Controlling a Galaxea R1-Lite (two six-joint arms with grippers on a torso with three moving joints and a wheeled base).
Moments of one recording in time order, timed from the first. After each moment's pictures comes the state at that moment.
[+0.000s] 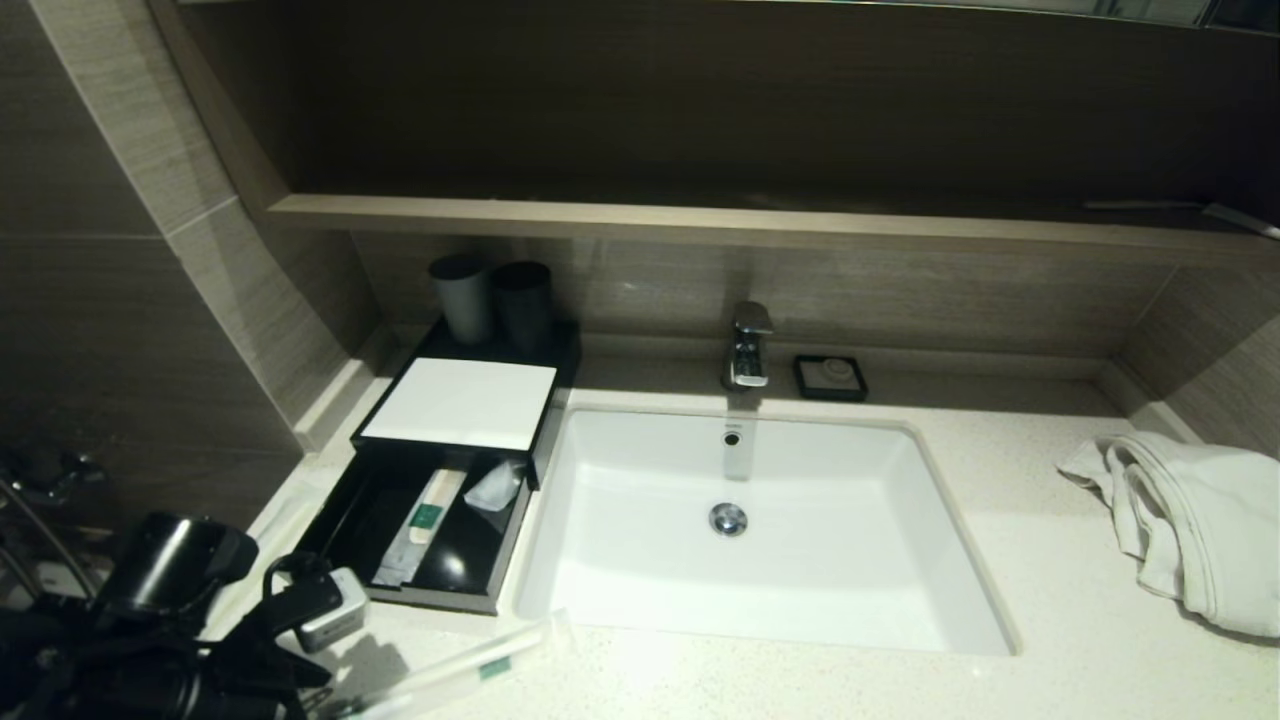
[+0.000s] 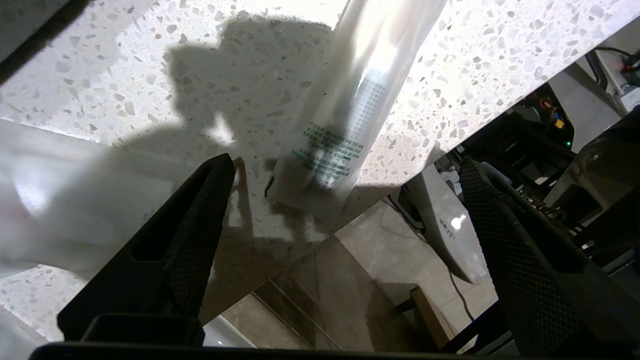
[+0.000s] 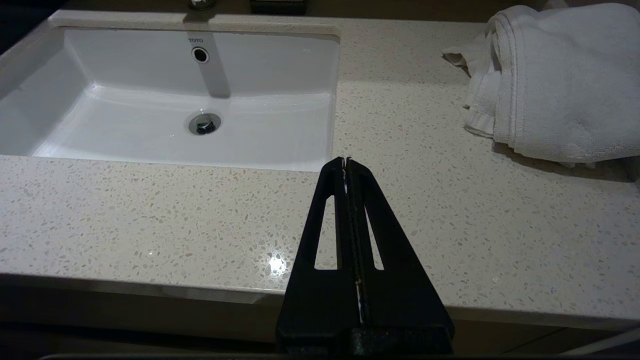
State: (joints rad) left arm -0.09 1.59 -0.40 -0.05 -0.30 0.66; right arm 0.00 0.00 0.00 0.00 0.00 0.00
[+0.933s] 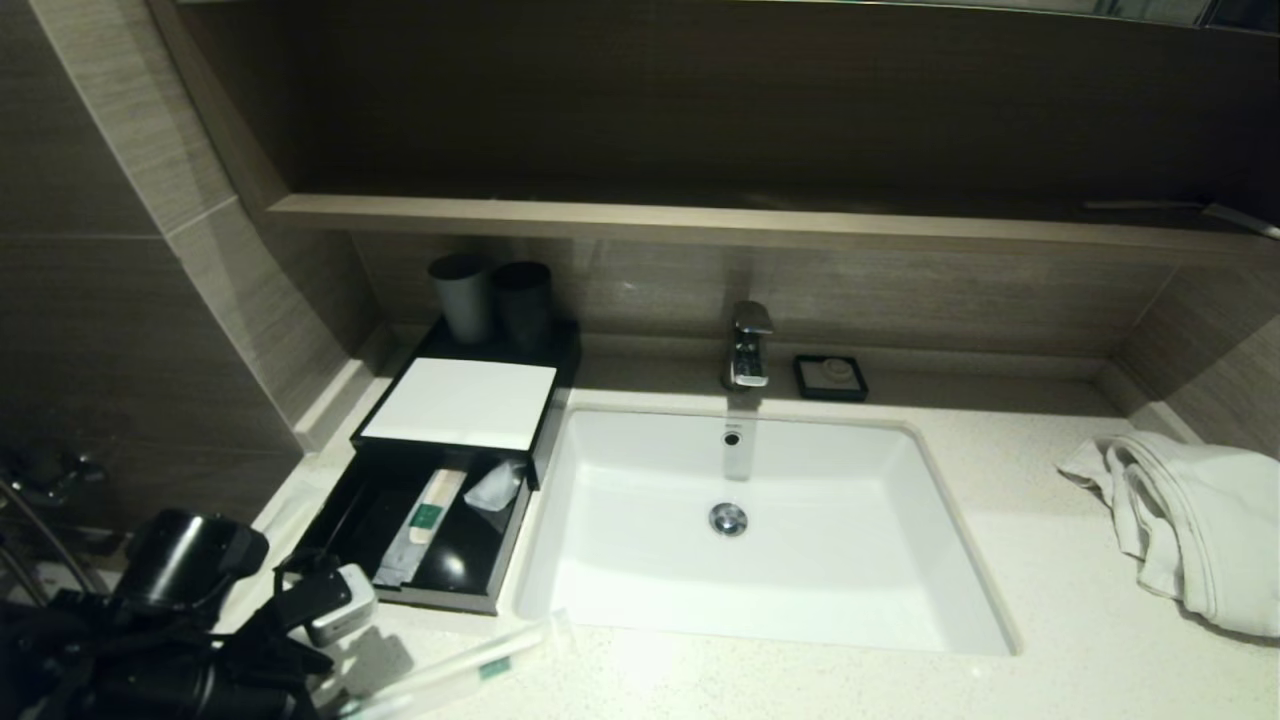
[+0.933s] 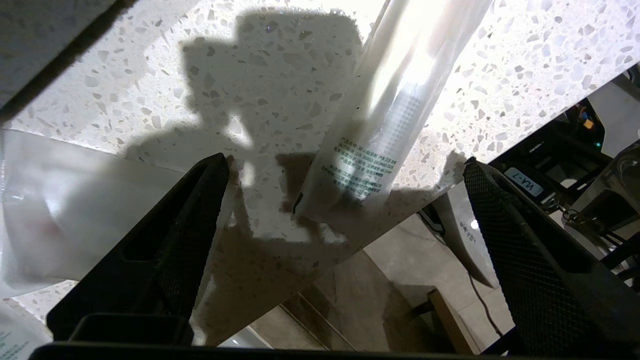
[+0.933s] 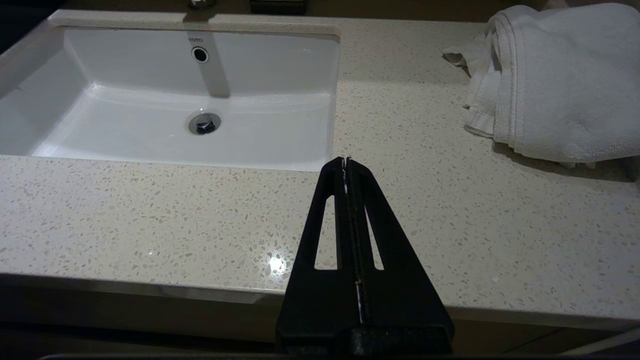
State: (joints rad) left arm -0.09 1.63 -0.40 -0.11 -0.27 0.67; right arm 0.00 0.00 0.00 0.00 0.00 0.00
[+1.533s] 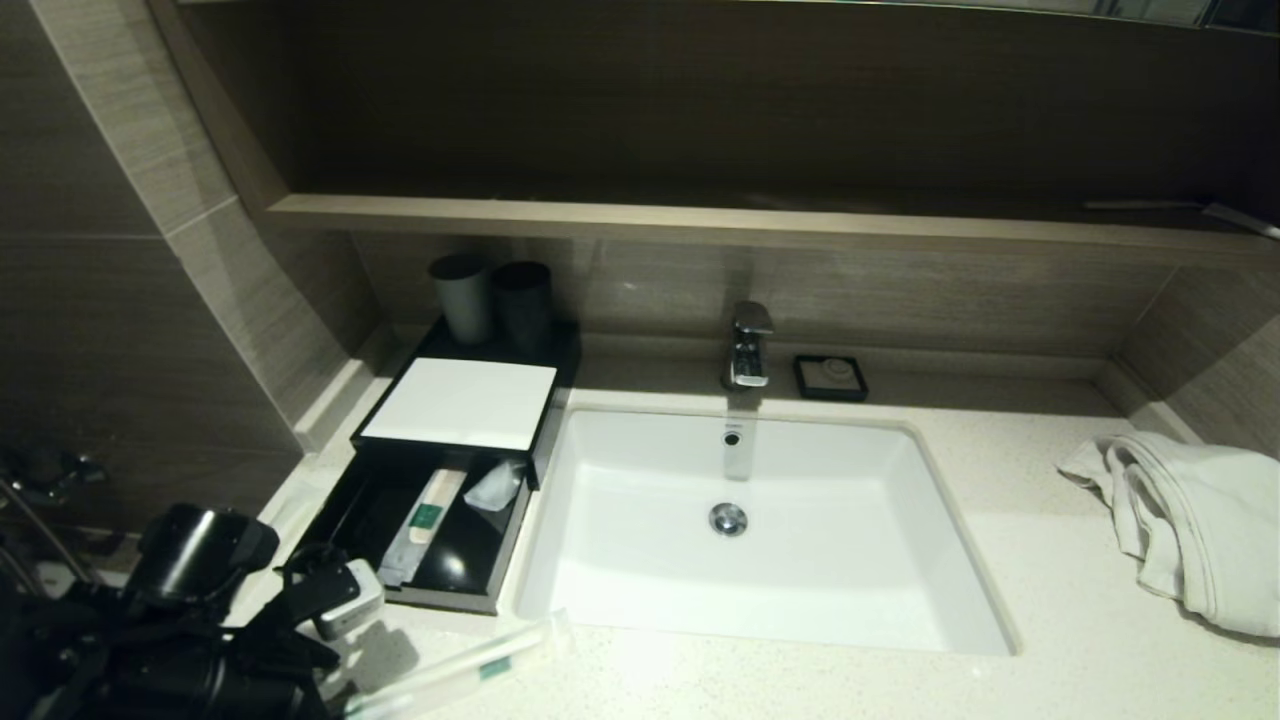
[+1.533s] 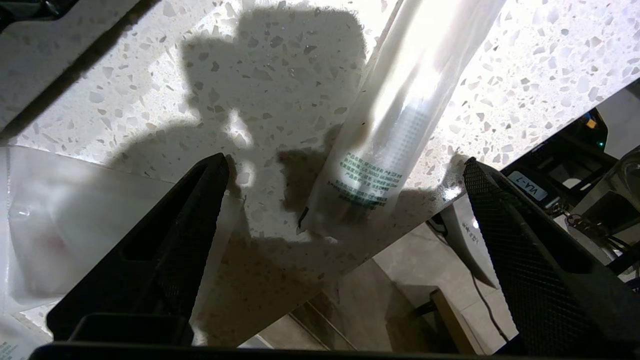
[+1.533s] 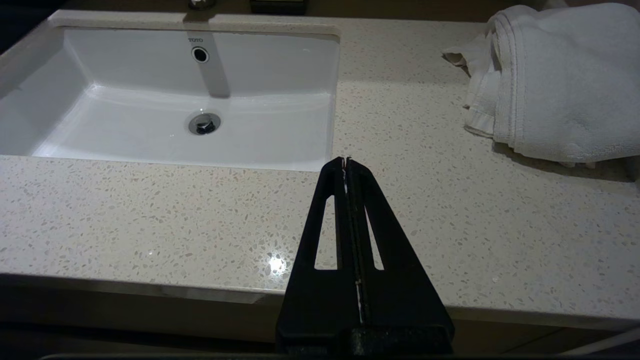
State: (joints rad) left arm -0.10 1.65 -0.42 -0.11 -0.26 0.67; right arm 0.00 0.00 0.00 0.00 0.00 0.00
